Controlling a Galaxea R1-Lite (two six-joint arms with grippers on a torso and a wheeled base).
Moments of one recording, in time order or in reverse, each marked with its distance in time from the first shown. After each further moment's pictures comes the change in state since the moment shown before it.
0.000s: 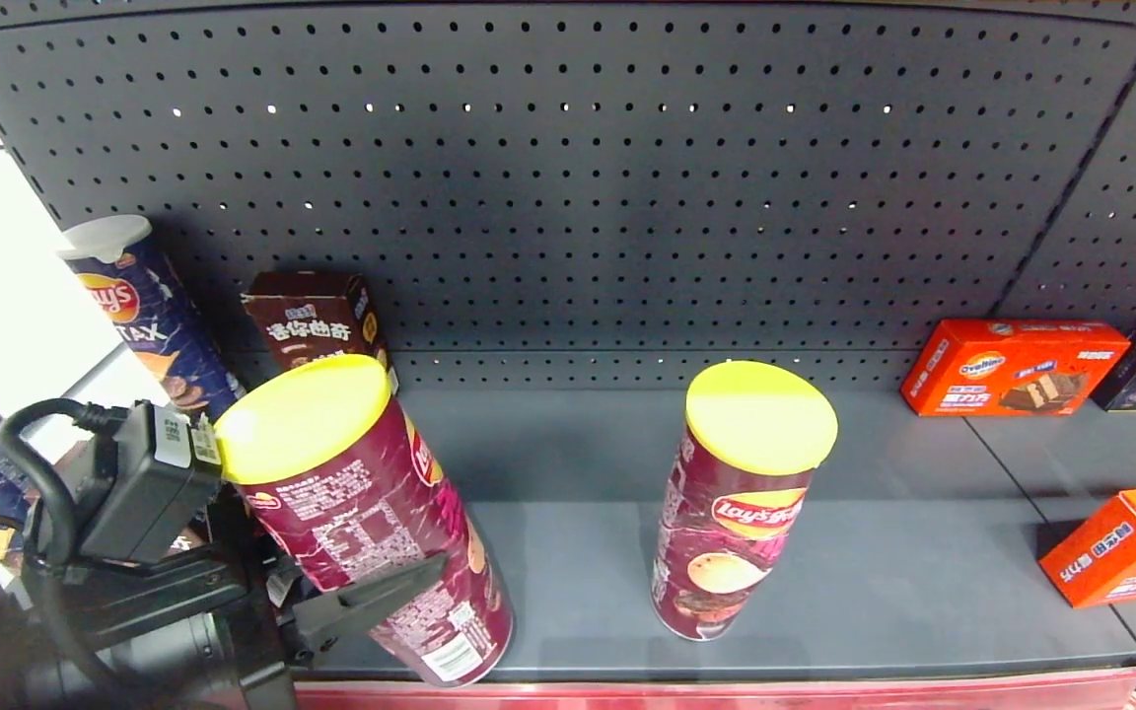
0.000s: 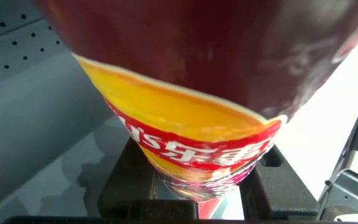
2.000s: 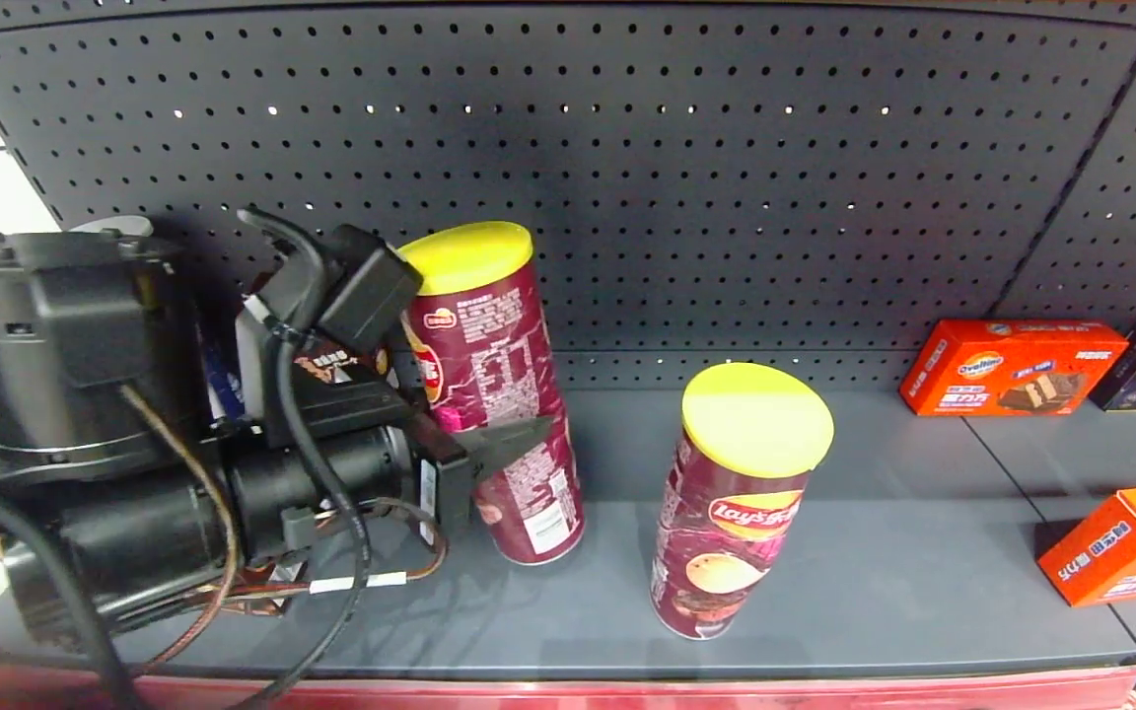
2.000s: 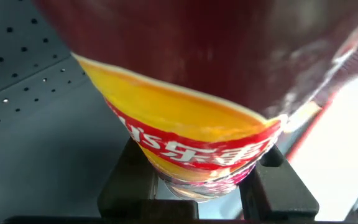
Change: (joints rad) left arm -0.157 0.212 -0.464 0.302 0.264 -0.056; right arm -0.052 -0.380 0.078 0.350 -0.150 0.118
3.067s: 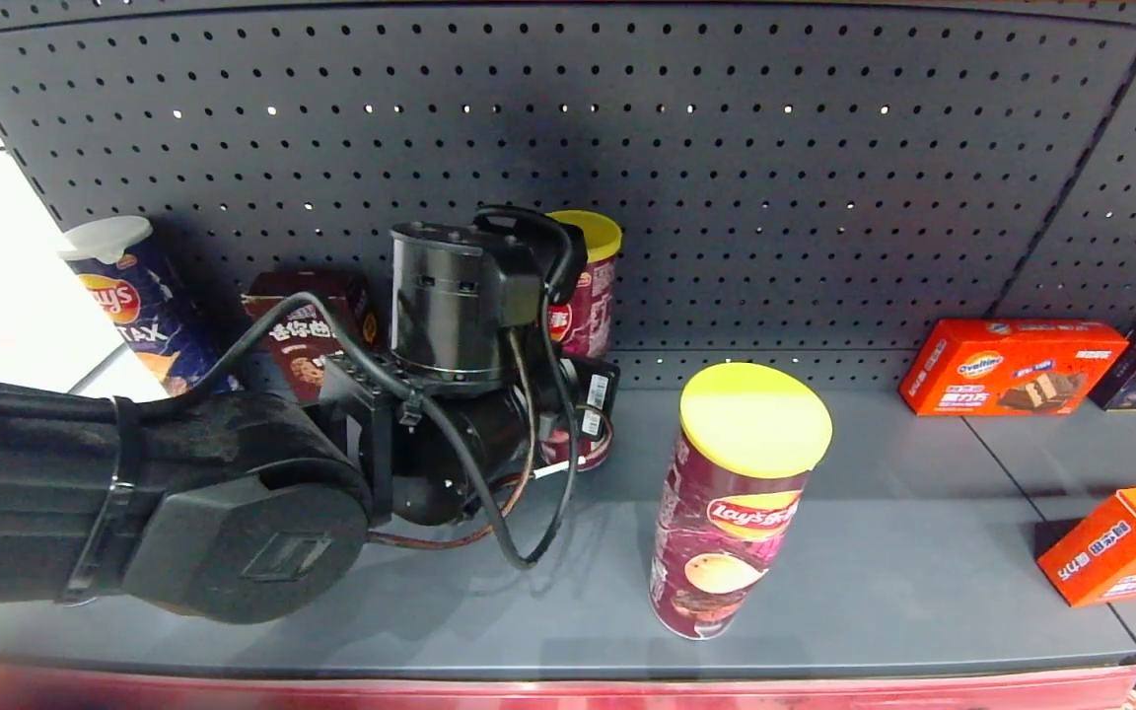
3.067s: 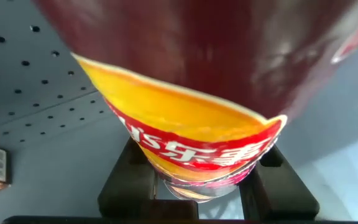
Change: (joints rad) left arm -0.094 0.372 -0.345 -0.008 0.524 -0.017; right arm 0.000 0.000 0.000 0.000 0.000 0.000
